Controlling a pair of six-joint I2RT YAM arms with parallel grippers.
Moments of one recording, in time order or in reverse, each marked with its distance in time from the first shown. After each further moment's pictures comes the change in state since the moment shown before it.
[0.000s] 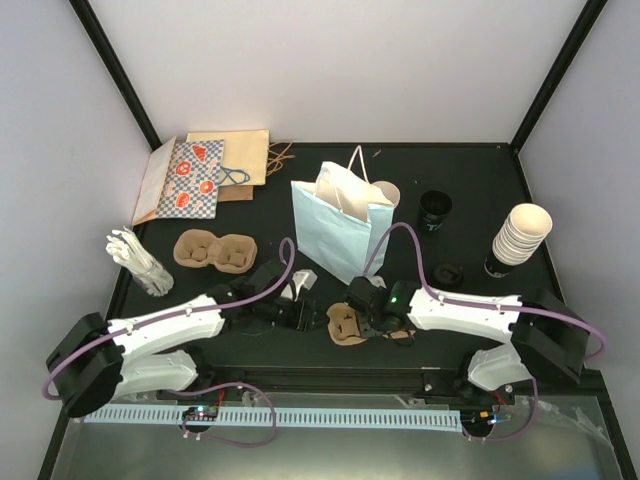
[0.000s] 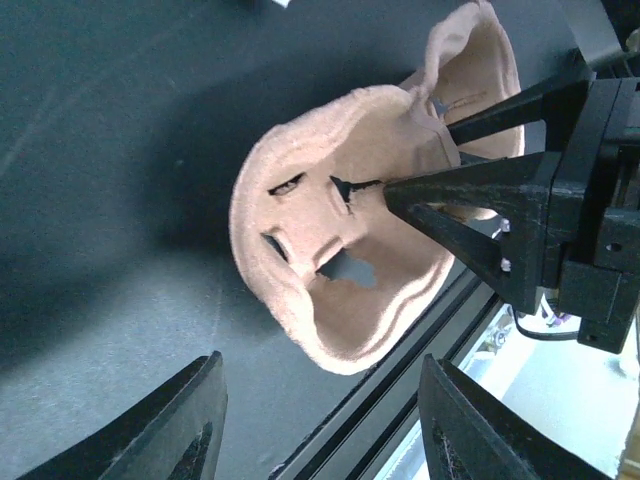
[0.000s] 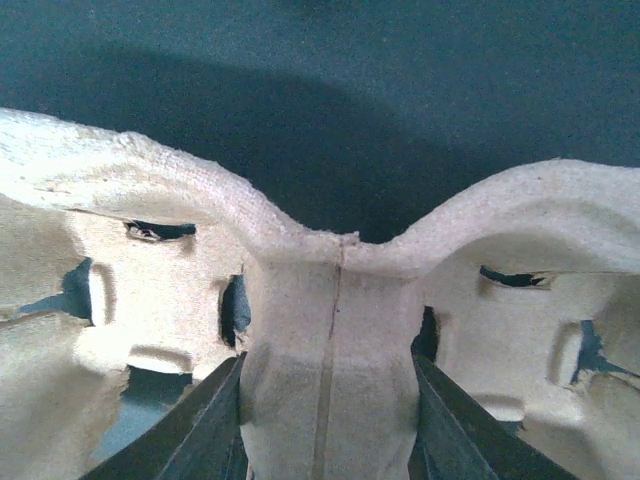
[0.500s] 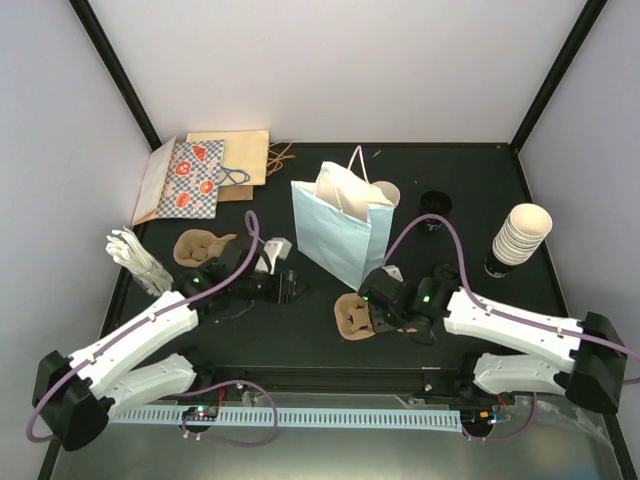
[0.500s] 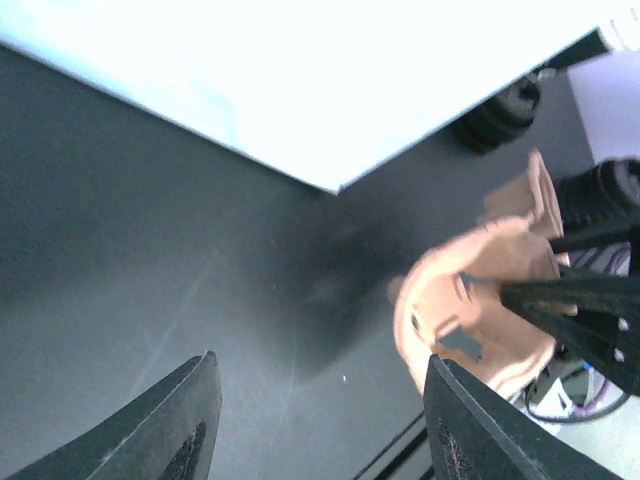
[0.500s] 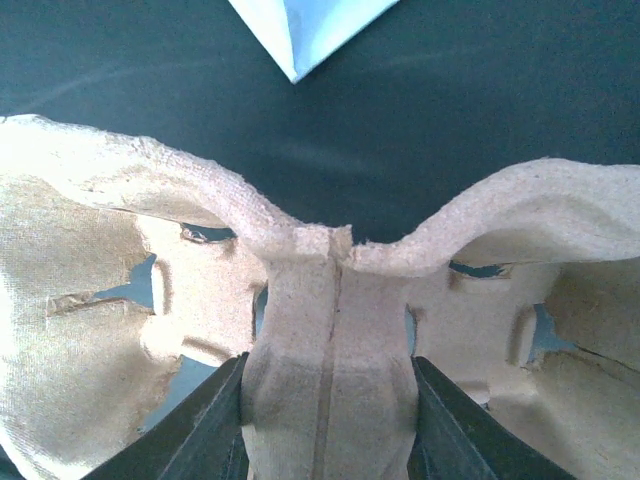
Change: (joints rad) left arm 0.173 -0.170 0.158 -0.279 -0.091 0.148; right arm 0.000 -0.234 0.057 -0.193 0.037 0.001
